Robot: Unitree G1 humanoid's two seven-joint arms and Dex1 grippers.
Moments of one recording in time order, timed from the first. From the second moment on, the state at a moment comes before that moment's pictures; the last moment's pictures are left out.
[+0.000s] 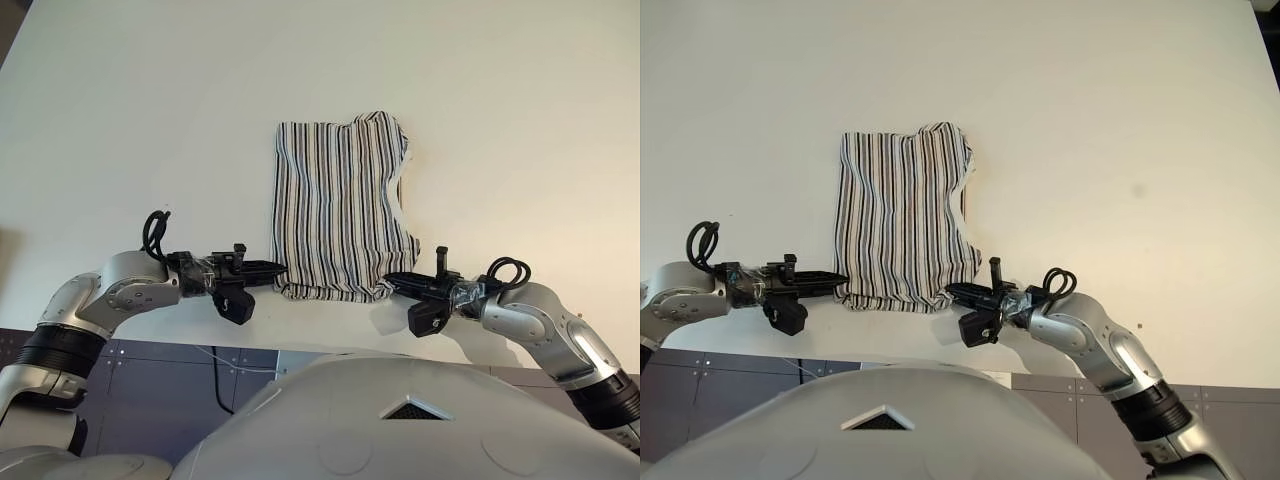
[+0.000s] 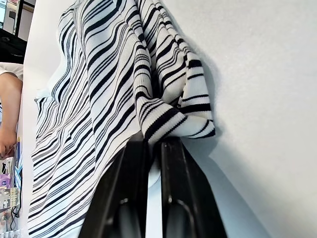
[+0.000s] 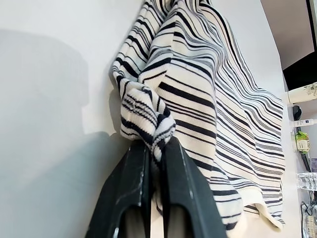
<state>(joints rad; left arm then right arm) 0.12 0.99 -0.33 0.18 0.42 -1.05 -0.60 0.29 -0.71 0.44 -0.33 -0.56 -0.43 0.64</state>
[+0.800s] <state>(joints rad) -0.15 0.72 -0.21 -0.07 -0.71 0.41 -0.66 -0.19 -0.53 0.26 -0.06 0.11 0.25 0.60</state>
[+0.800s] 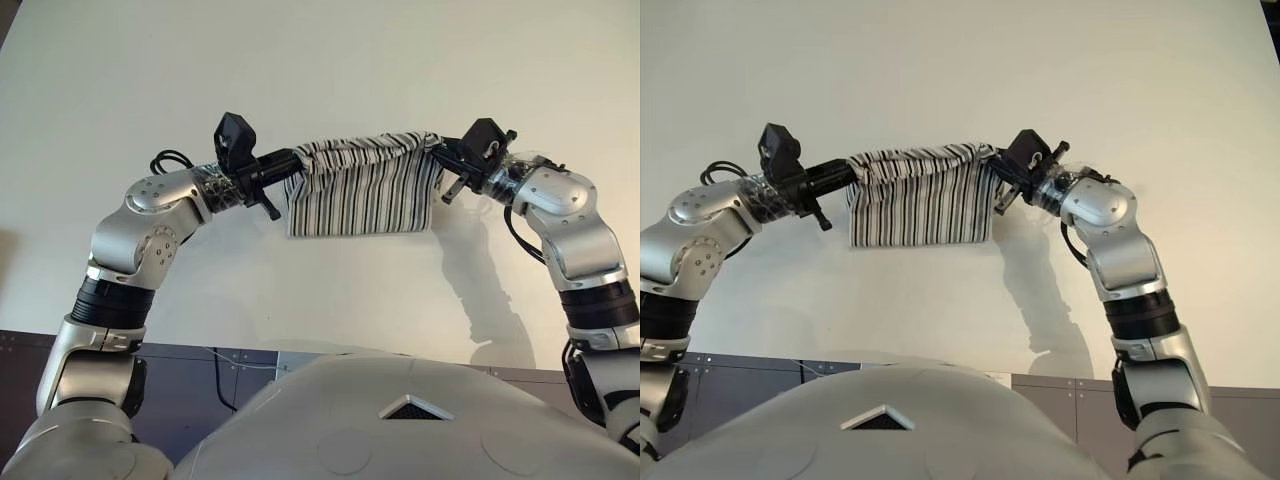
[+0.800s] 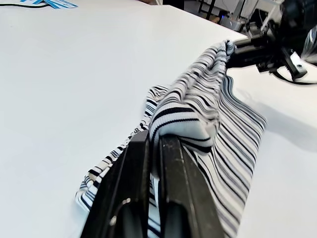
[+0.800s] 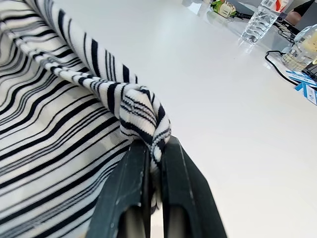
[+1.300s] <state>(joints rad) -0.33 0.53 -0.18 0.42 -0.41 0.34 -0.69 -0.41 -0.30 0.33 0.37 -0.04 0.23 0.51</state>
